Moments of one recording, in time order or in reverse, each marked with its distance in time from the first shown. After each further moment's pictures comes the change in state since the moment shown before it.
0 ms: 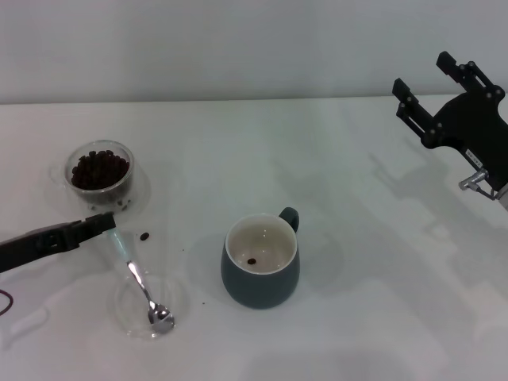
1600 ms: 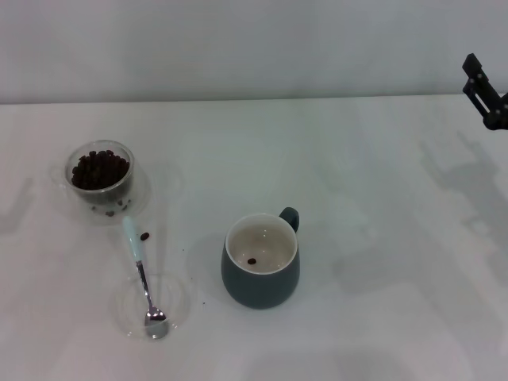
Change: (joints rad) left arm 0.153 -0.099 -0.340 0.031 -0.581 0.154 0.713; right arm -0.072 -0.012 0.121 -0.039 0.039 -0.028 -0.004
